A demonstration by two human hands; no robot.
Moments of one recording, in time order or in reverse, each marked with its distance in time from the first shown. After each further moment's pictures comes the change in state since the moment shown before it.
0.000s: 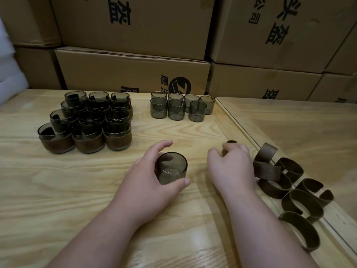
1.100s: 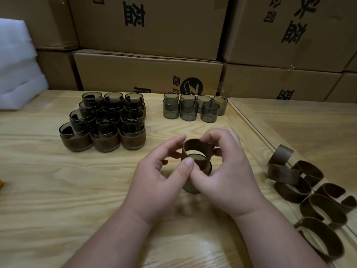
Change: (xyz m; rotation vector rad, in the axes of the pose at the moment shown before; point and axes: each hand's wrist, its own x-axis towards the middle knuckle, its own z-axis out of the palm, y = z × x) left_hand -0.003 0.007 -0.004 -0.287 0.173 0.175; right_hand -0.037 -0.026 -0.007 0.421 -0.153 -0.745
